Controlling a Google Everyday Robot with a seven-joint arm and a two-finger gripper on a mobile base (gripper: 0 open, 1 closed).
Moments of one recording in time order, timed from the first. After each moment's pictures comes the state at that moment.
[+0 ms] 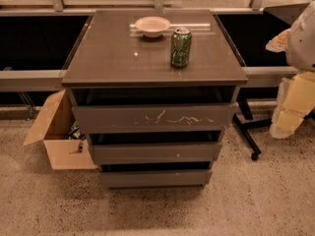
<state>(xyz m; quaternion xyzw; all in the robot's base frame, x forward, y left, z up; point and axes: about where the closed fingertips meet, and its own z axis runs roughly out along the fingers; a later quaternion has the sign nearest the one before) 0.438 -0.217 0.976 -0.60 0.78 -0.03 0.16</state>
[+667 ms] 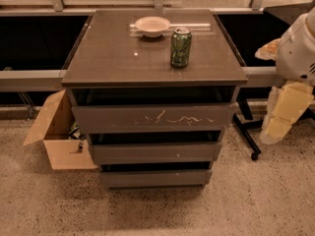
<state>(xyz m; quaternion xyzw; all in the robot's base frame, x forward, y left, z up) 0.442 -0.205 0.957 -0.62 0.77 -0.01 0.17</state>
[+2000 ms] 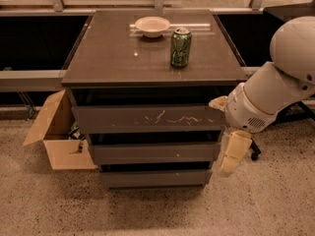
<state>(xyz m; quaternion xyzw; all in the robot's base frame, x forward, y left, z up) 0.449 -0.147 0.821 -0.65 0.73 0.11 0.17</state>
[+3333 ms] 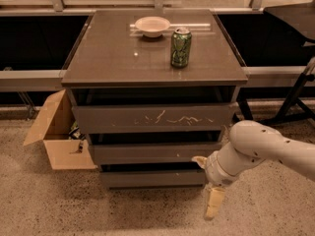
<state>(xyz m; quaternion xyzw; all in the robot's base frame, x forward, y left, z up) 0.439 -0.143 0.574 -0.69 0.69 0.17 0.15</state>
